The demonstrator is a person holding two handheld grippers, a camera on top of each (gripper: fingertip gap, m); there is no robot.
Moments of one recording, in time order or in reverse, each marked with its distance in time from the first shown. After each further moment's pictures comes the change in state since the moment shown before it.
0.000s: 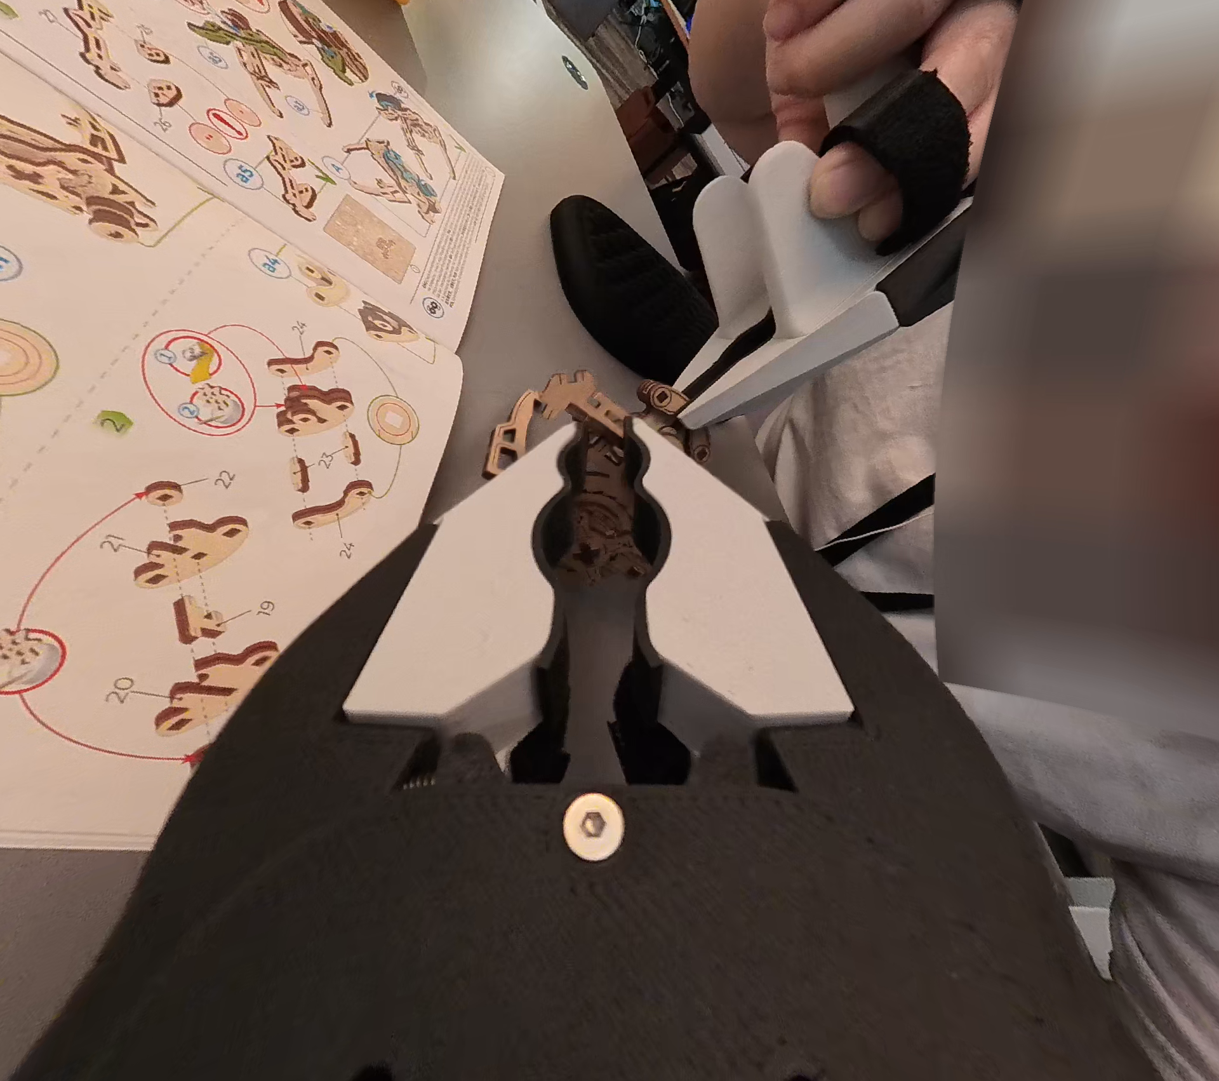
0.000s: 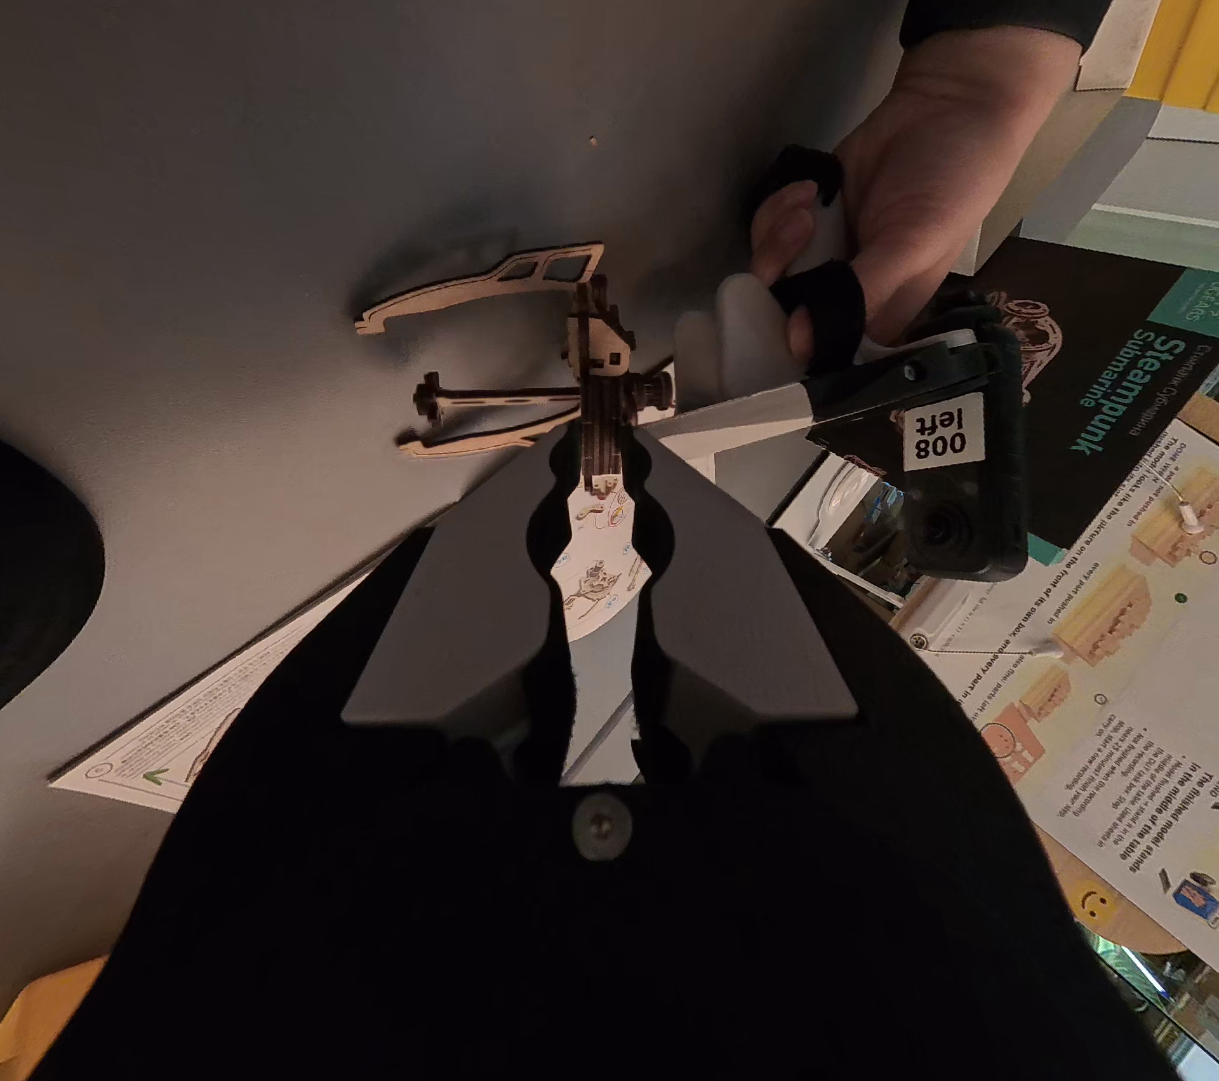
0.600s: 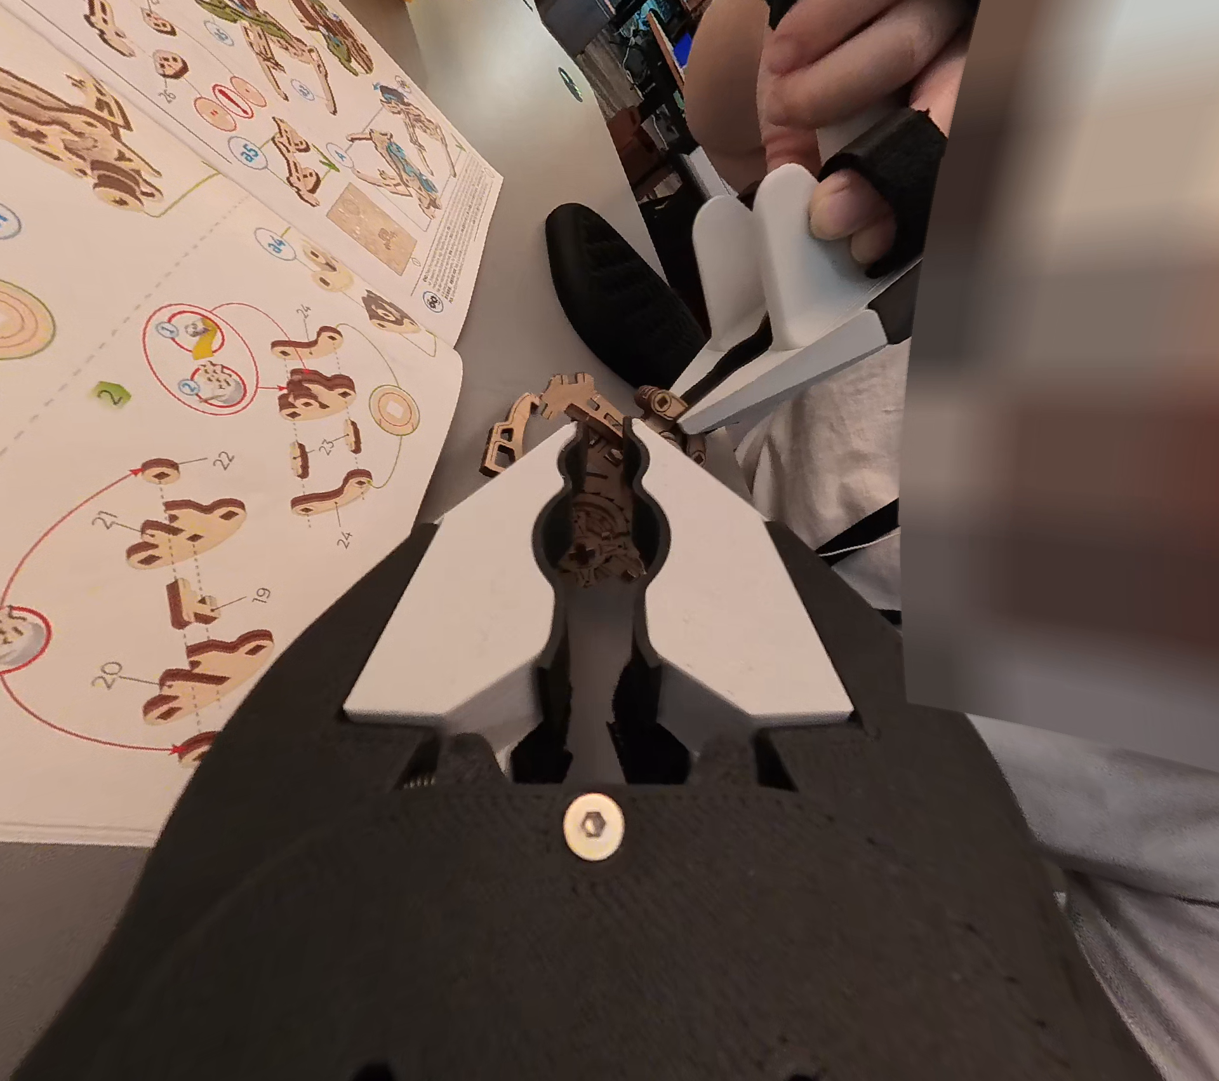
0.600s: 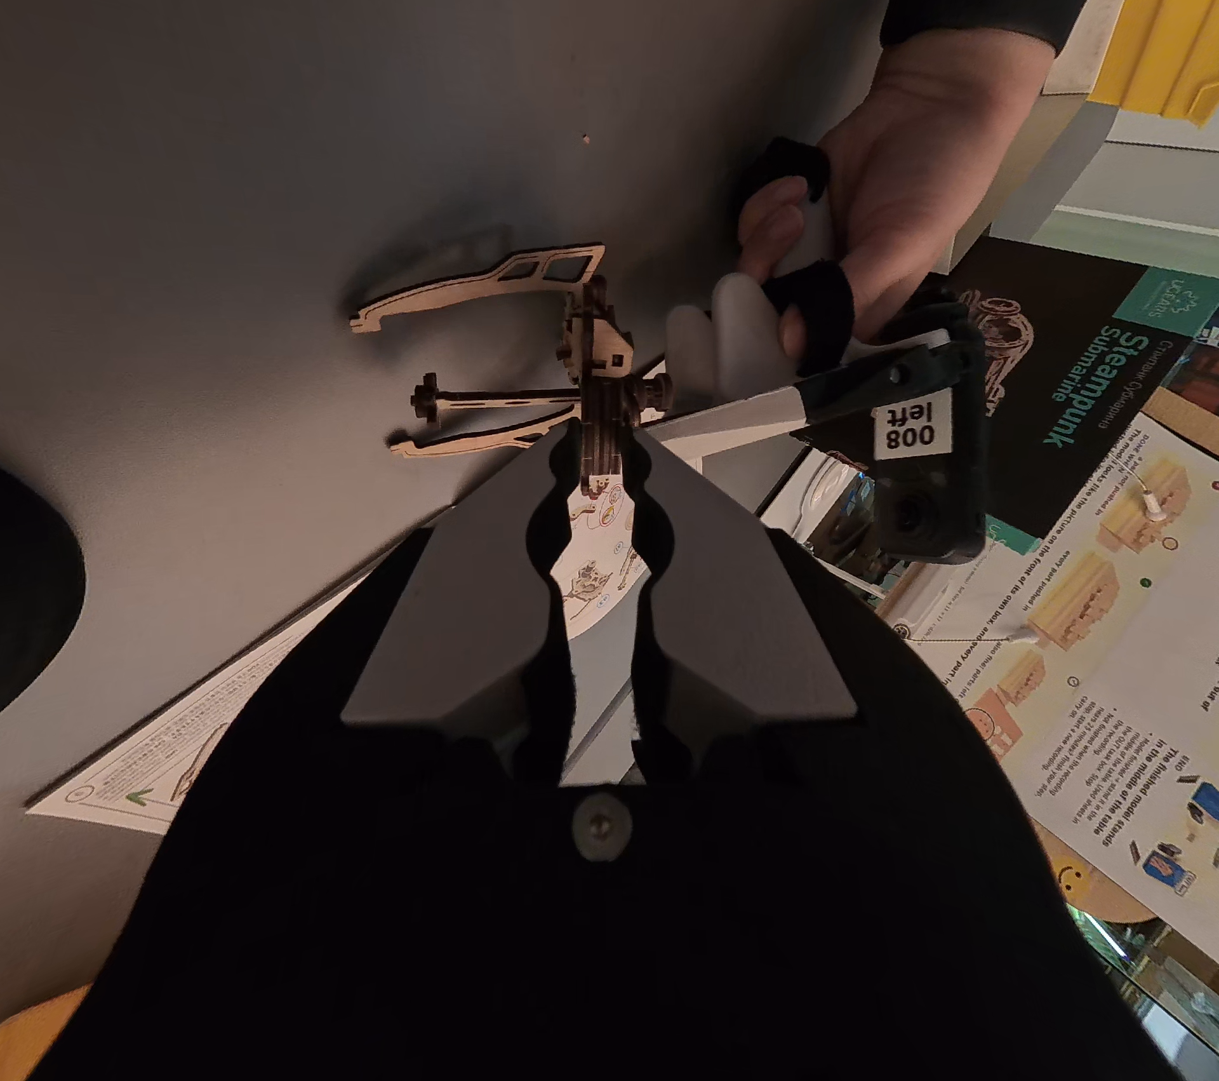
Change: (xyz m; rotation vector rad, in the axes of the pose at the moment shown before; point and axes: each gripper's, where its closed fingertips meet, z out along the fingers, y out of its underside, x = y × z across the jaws) left arm -0.001 -0.001 0.000 0.022 0.028 -0.066; right arm 0.001 0.001 0.001 -0.004 0.044 -0.010
